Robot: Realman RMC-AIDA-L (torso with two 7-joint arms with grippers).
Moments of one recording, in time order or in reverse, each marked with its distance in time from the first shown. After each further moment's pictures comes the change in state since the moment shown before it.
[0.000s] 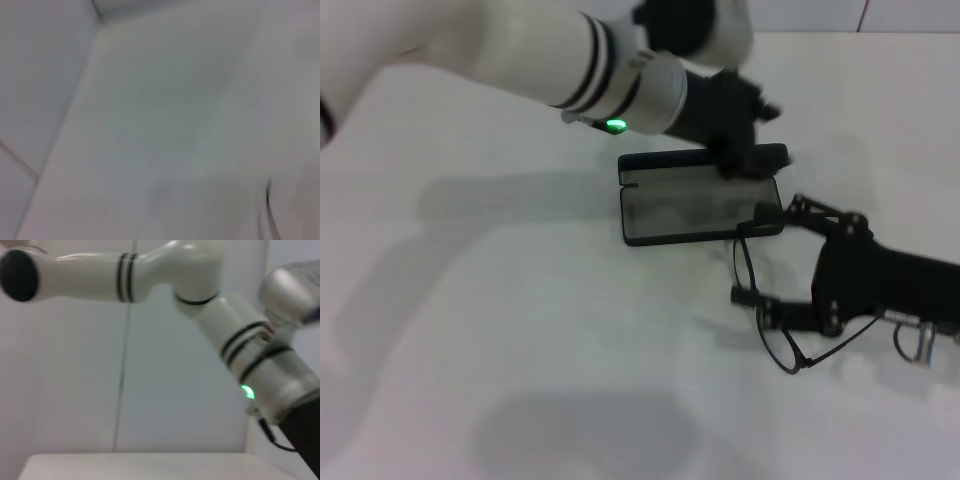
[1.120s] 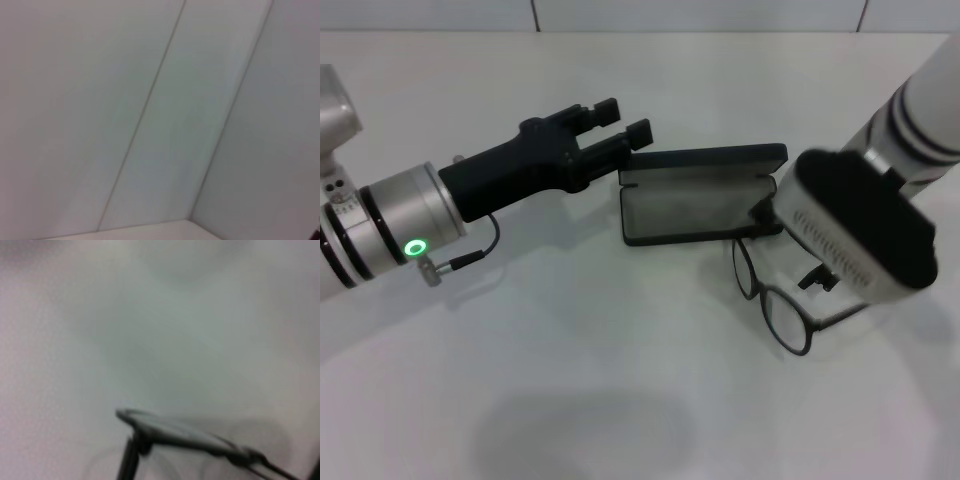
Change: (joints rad) left arm 0.382 0.014 -0.448 -0.479 -0.844 0.394 0.475; right arm 0.404 0.038 -0.101 -0.737 -1.570 0.143 0.669
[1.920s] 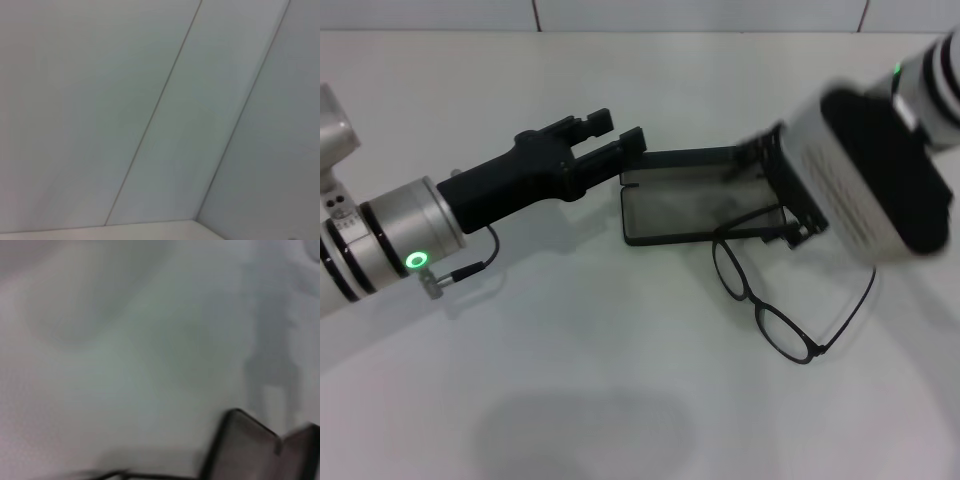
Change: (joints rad) left arm -0.003 -0.006 -0.025 -0.058 -0.006 0.003 0.027; right arm -0.121 0.003 0.100 -0.304 0.023 -0.038 0.117
